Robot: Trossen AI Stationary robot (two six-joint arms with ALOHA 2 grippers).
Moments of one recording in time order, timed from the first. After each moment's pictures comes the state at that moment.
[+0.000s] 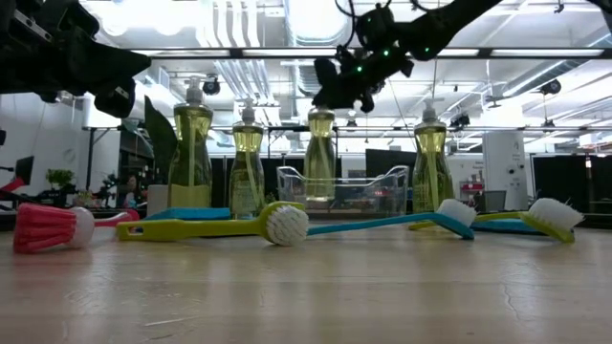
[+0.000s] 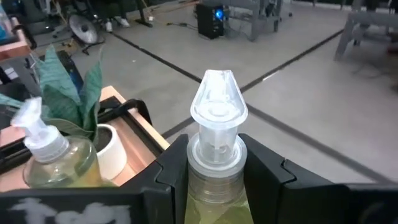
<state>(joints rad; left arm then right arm) -0.05 0.18 0.04 0.15 0.00 -0.12 -0.59 1.75 1.35 0.13 0.04 0.16</state>
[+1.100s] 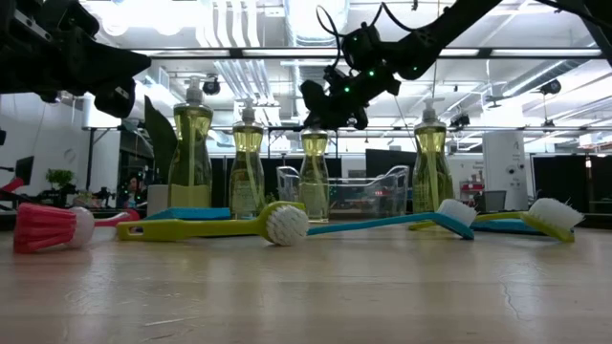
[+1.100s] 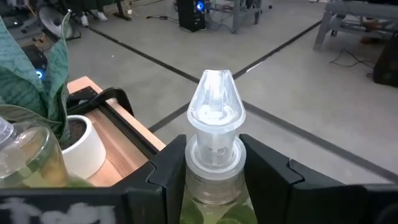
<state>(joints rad) -0.05 0.18 0.04 0.16 0.00 -0.12 -0.56 1.86 1.35 0.21 0.16 0.17</state>
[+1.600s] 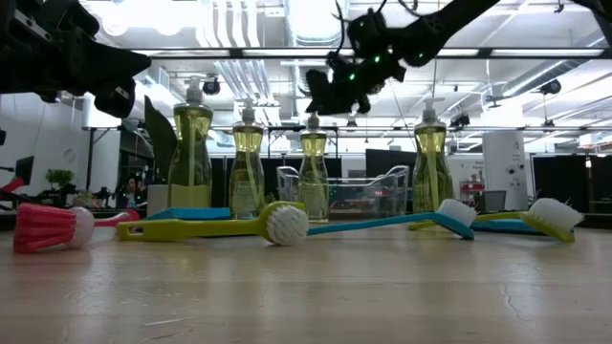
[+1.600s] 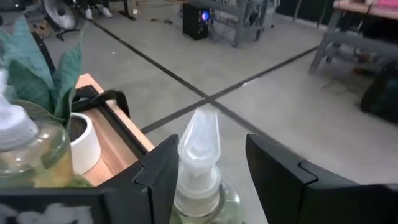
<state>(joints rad) -0.05 0.18 0.04 0.16 0.00 -0.12 -0.56 1.78 1.35 0.15 0.16 0.02</state>
